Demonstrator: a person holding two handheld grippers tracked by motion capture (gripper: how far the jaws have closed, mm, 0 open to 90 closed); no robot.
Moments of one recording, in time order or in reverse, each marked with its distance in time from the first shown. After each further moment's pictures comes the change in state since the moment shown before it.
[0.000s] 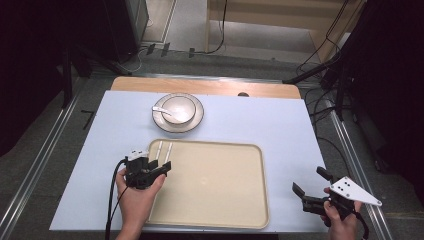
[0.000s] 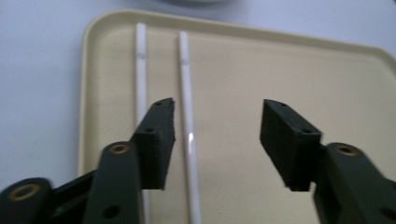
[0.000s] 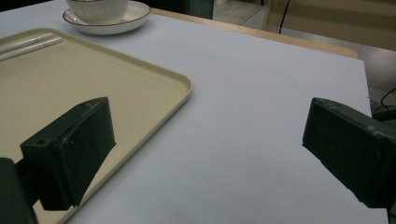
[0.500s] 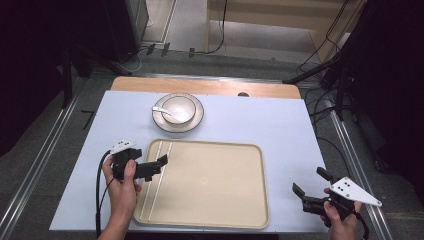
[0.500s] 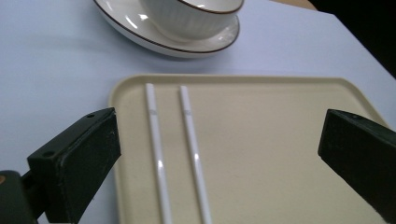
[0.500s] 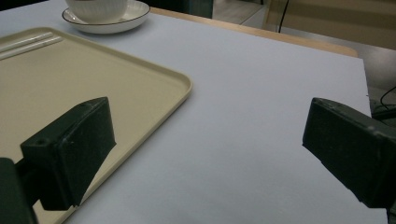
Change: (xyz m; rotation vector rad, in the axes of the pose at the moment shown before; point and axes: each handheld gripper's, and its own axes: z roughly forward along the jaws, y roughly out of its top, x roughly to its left) left arm 0.020 0.027 -0.021 -0.083 -0.057 0.052; right arm 0.000 -0.001 0.000 0.002 -0.001 -0.001
